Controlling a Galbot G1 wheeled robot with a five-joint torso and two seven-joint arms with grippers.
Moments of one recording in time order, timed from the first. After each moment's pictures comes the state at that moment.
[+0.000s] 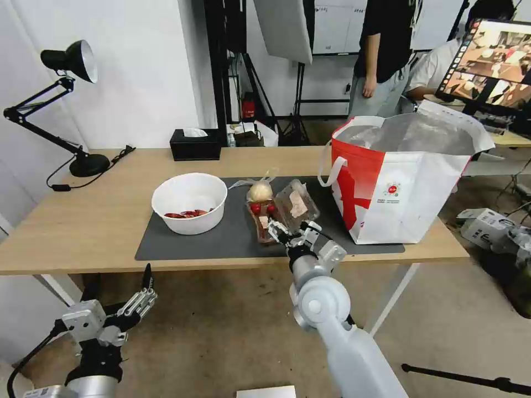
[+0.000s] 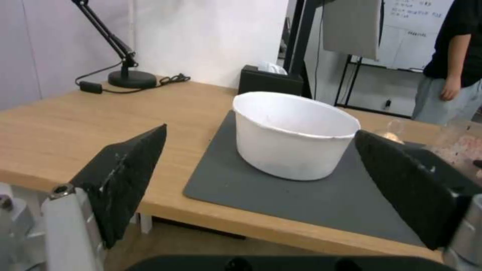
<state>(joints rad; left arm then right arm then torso) 2.01 -1.50 -0.68 -2.50 -0.29 -0.05 -0.13 -1.05 1.44 0.06 1.90 0.76 -0.25 0.52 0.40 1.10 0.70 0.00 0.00</state>
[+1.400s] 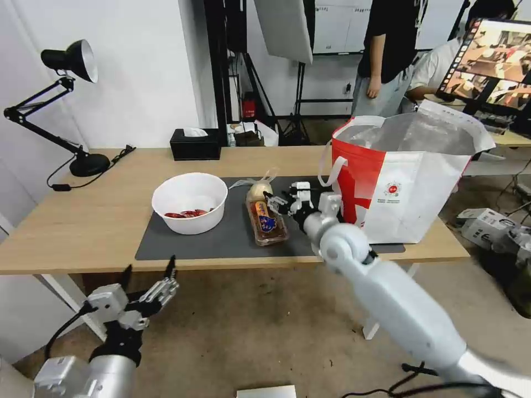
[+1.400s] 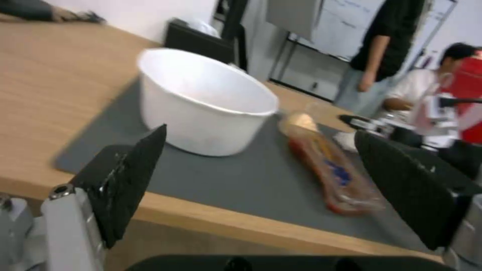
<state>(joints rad) 1.83 -1.32 -0.59 -2.50 -0.60 0.17 -0.16 -0.47 1.08 -0.22 1.60 1.01 -0.42 0.21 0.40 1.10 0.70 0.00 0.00</state>
